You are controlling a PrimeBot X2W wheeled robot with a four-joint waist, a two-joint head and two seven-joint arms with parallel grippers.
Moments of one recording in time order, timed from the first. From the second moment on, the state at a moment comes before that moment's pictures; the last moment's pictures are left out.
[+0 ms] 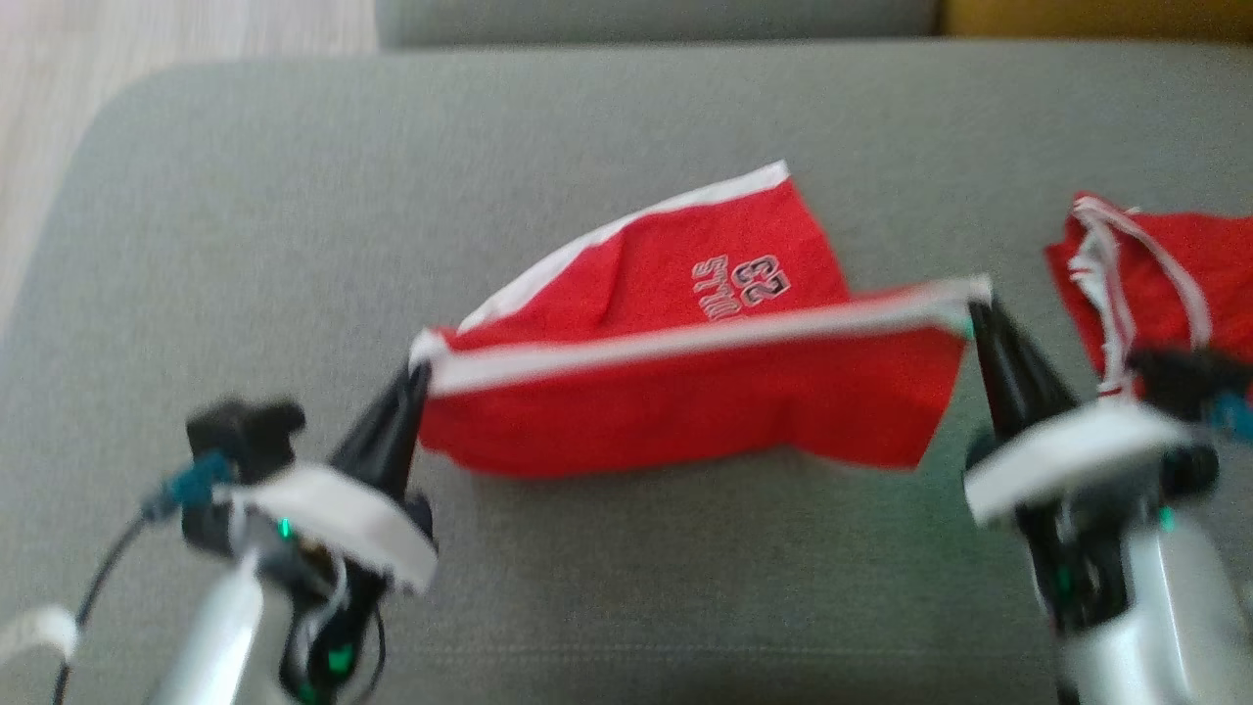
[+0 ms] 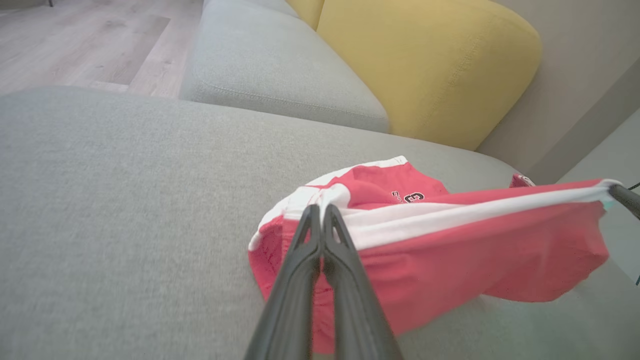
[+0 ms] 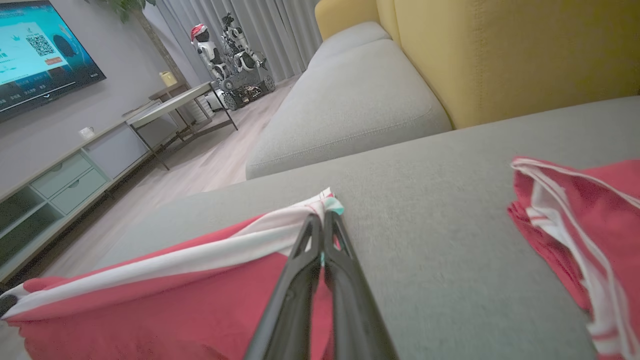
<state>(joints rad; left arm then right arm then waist) -0.07 0.19 -0.27 0.02 -0.49 0.00 0.06 -0.08 -0.03 -0.01 -0.01 0.38 0.14 0.24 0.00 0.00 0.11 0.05</state>
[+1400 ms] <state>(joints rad) -0.47 0.15 -0.31 0.46 -0.46 -0.01 -0.25 -0.77 -0.13 0.26 0.76 0.35 0.14 -0.24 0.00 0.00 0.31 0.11</state>
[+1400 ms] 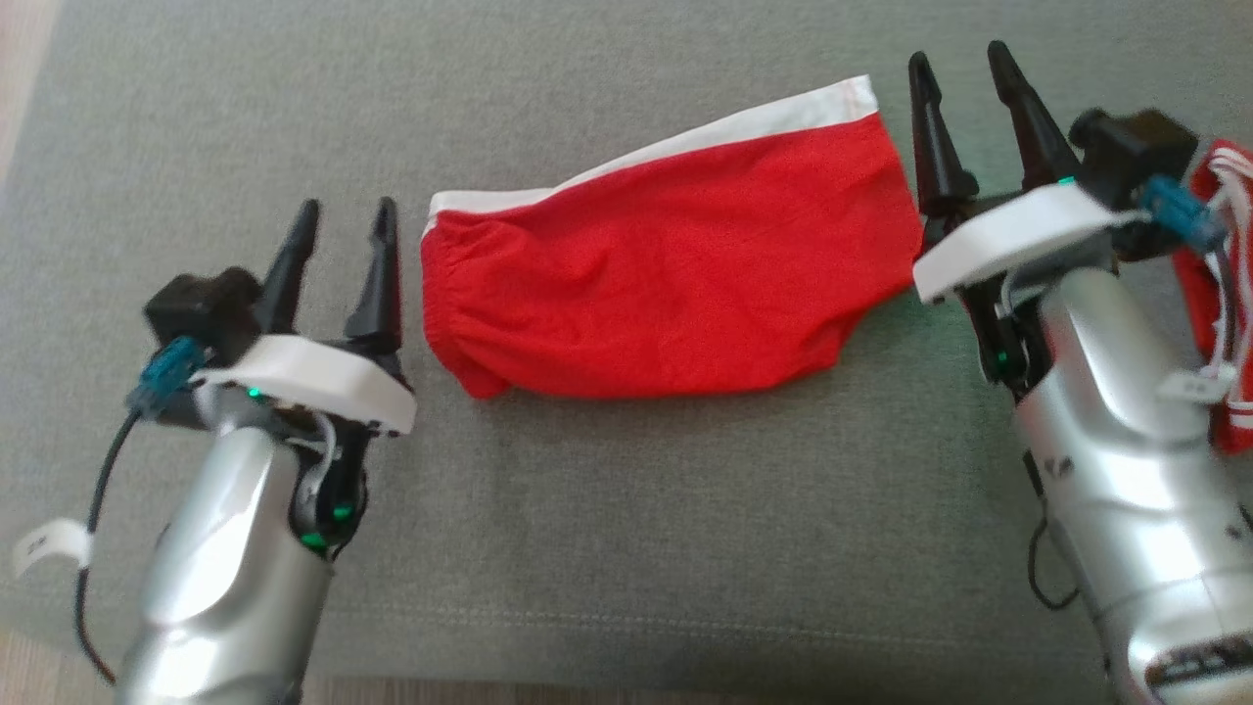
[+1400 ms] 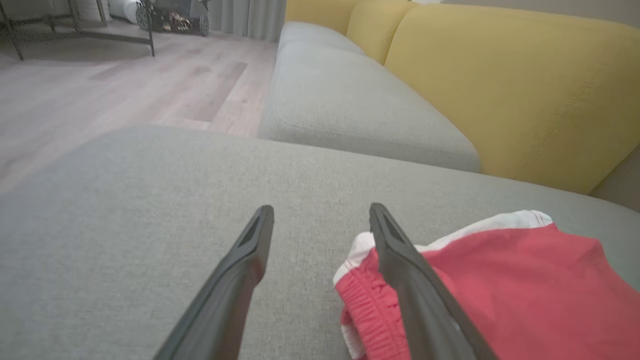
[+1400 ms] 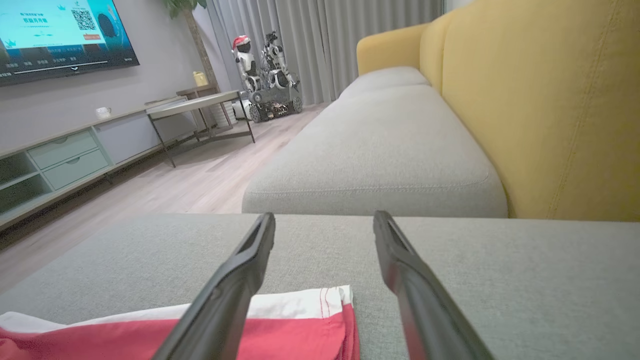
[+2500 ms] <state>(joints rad) -0.12 0.22 -0.25 0.17 -0.35 0.11 -0.25 -0.15 -0.06 0.05 0.09 0.15 0.14 -0.02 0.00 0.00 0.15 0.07</state>
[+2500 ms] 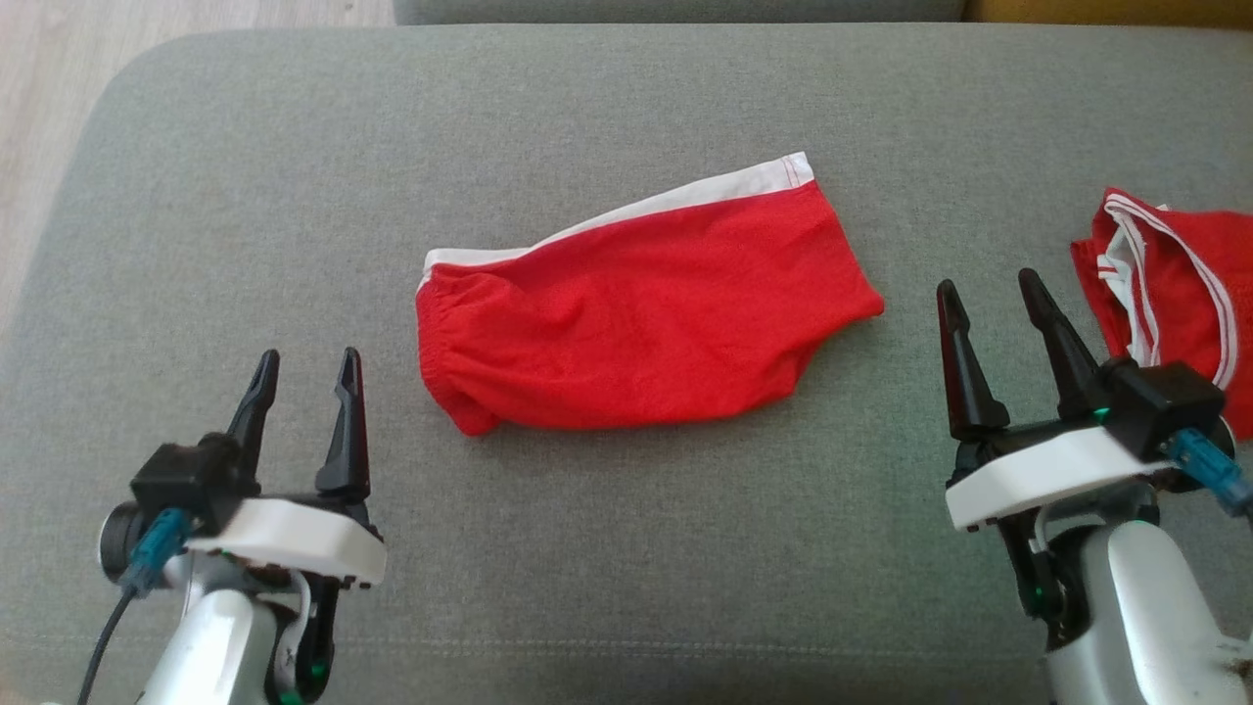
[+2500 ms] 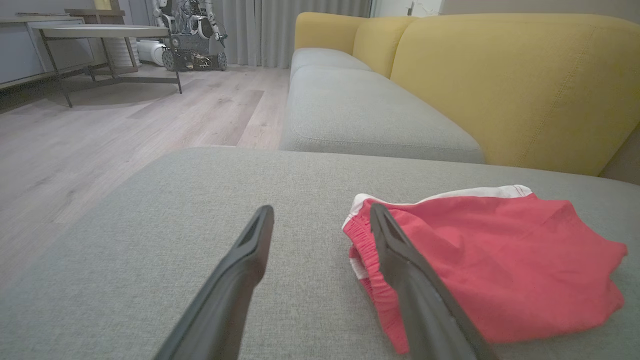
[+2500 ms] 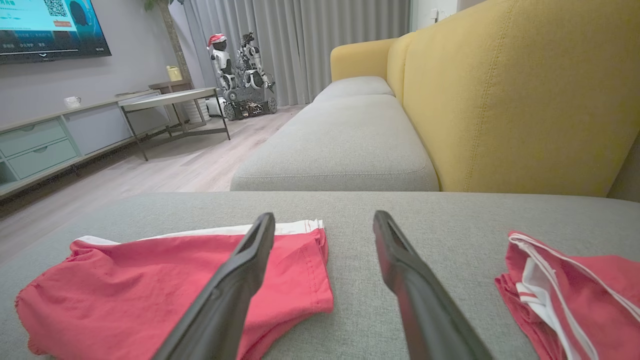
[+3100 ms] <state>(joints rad) -0.14 0.23 -0.28 0.16 -0.35 0.11 -0.24 -0.18 -0.06 0.03 0.13 0.15 0.14 0.00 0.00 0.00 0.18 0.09</state>
